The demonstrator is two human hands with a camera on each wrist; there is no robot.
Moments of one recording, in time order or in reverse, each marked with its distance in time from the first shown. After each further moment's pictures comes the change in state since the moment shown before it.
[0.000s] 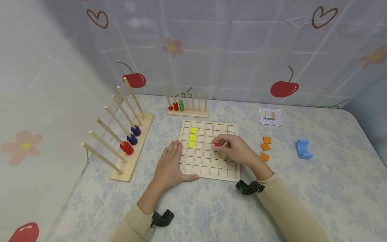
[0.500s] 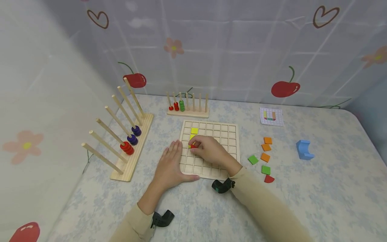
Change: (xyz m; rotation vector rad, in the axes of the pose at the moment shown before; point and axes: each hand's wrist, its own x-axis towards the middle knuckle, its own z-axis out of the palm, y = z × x) left_hand -0.001 -0.001 0.000 0.016 0.005 0.019; right_hand 0.042 -0.032 0.058 -0.094 -0.064 -0.074
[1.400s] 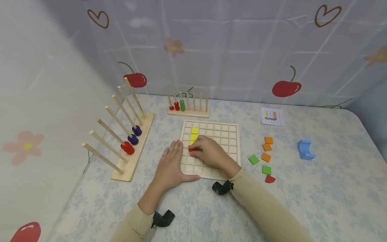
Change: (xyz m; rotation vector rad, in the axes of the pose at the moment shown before) left_hand 0.000 0.000 -0.001 0.011 0.000 0.008; right_hand 0.000 0.003 0.009 -0.129 0.003 -0.055
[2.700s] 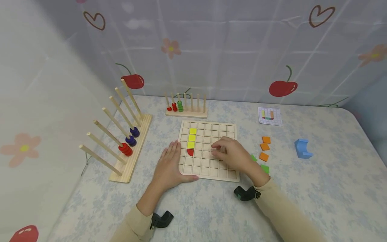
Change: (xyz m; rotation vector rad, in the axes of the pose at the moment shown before) left_hand 0.000 0.002 0.001 -0.025 0.000 -0.027; right_hand -0.060 0.028 -0.045 -0.012 0.089 0.114
